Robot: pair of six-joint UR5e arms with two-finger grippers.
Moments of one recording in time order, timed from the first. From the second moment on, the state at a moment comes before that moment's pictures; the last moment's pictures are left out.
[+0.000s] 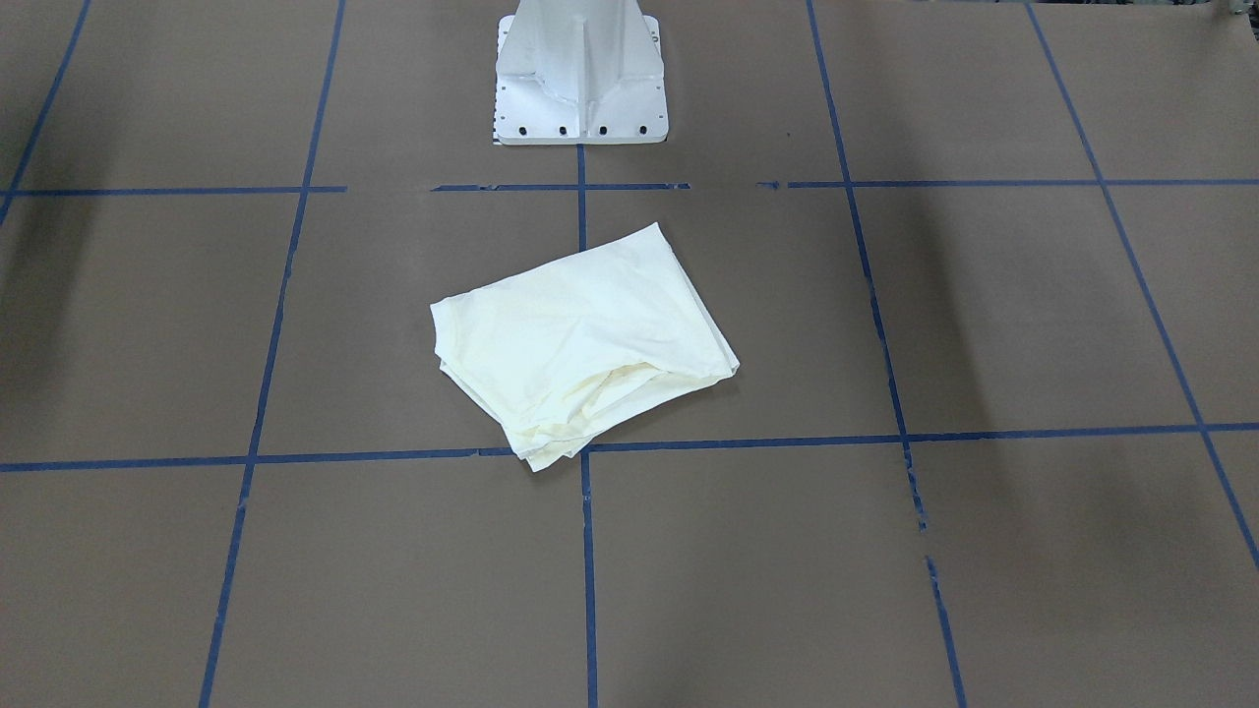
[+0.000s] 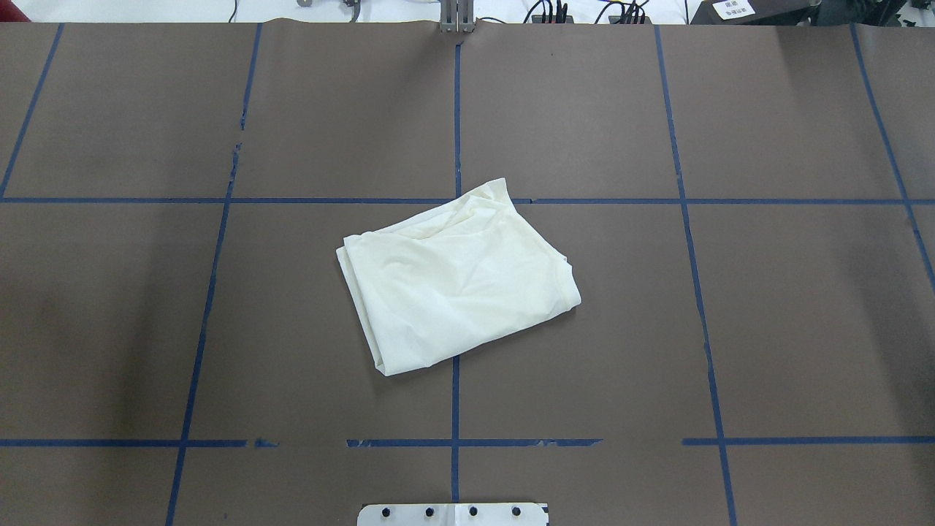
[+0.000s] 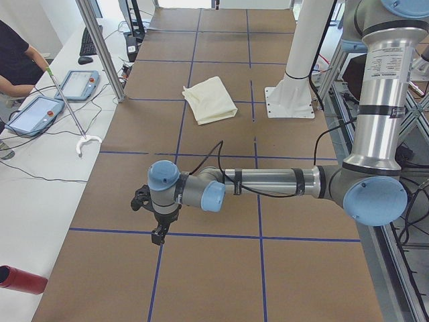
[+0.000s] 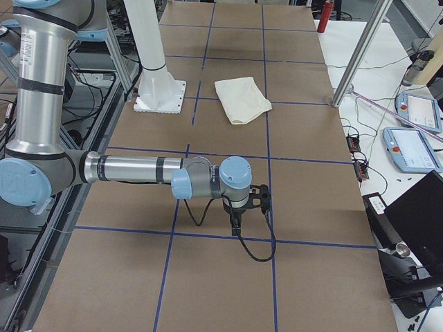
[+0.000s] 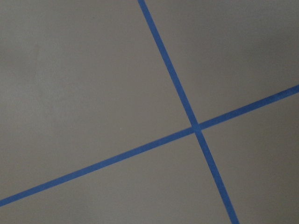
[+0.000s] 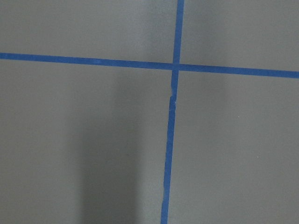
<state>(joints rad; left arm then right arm) -1.51 -1.65 -1.51 -1.71 -2.23 0.16 1.52 -1.74 1.74 -1.44 2.37 0.06</state>
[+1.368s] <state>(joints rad) -1.61 -1.61 -1.64 -1.52 -2.33 0.27 1.53 -1.74 1.71 -1.45 2.41 0.07</state>
